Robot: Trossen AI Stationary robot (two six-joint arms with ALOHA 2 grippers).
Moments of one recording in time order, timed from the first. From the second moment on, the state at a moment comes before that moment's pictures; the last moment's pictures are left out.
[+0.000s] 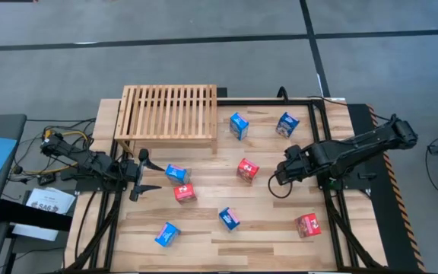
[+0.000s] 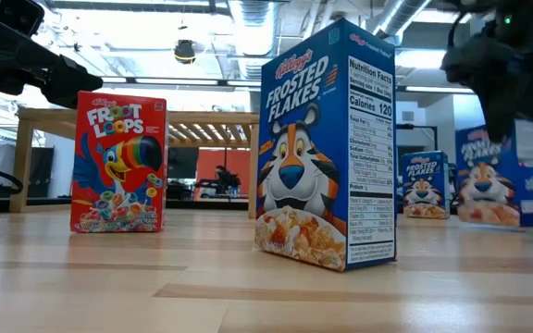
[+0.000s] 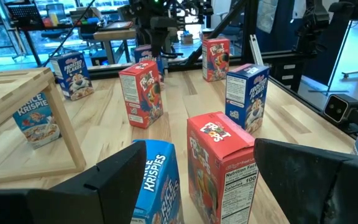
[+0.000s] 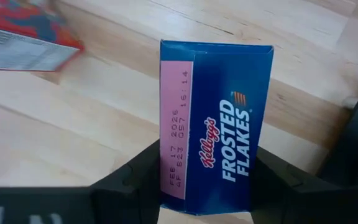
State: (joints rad) left arm -0.43 0.02 0.06 -0.09 -0.35 0.03; right arm 0.24 1.18 0.89 -1.16 0.16 1.43
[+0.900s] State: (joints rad) left arm -0.43 0.02 0.06 -0.09 -0.35 0.03; right arm -0.15 1.18 1.29 -1.07 0.32 0.73
